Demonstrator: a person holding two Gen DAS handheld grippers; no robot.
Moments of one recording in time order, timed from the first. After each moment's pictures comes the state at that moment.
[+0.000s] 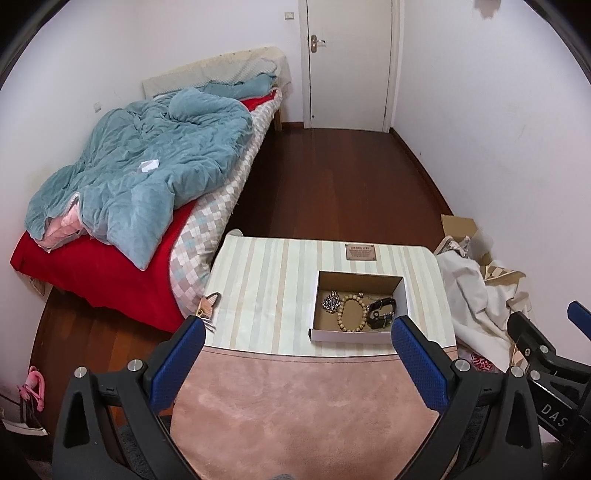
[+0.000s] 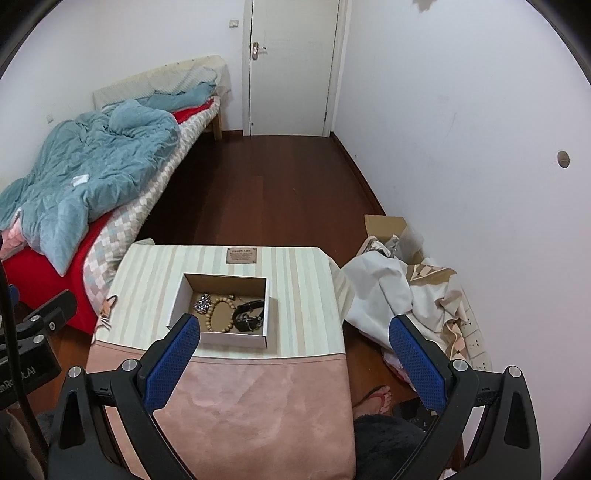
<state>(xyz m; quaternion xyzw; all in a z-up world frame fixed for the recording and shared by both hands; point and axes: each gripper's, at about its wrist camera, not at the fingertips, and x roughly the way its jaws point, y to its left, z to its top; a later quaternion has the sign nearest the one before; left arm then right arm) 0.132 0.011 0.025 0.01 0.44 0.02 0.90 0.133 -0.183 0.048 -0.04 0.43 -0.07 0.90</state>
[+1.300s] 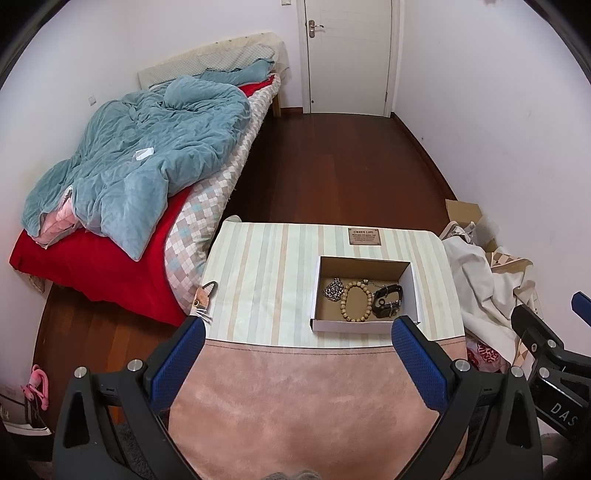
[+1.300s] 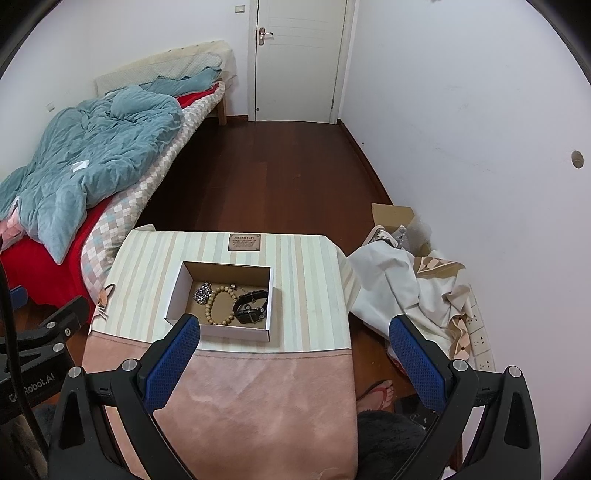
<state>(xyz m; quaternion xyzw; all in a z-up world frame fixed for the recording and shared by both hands) 0.144 0.012 0.004 0.01 0.46 0.02 0.89 0.144 -0.177 0.033 -0.04 0.46 -0.06 0.89</state>
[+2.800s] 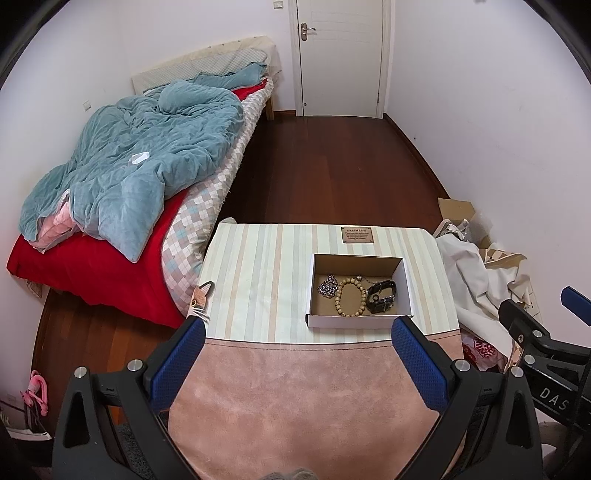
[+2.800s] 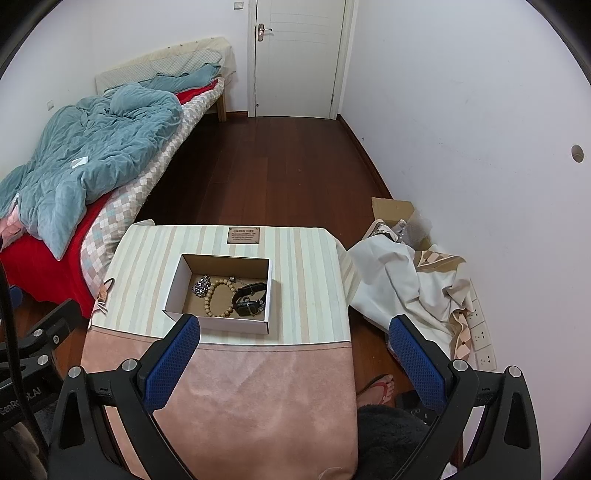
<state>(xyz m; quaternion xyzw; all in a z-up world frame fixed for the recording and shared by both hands) 0.129 0.010 0.007 0.02 0.46 0.00 0.89 0.138 -0.181 0.026 -0.04 0.46 -0.06 0.88</state>
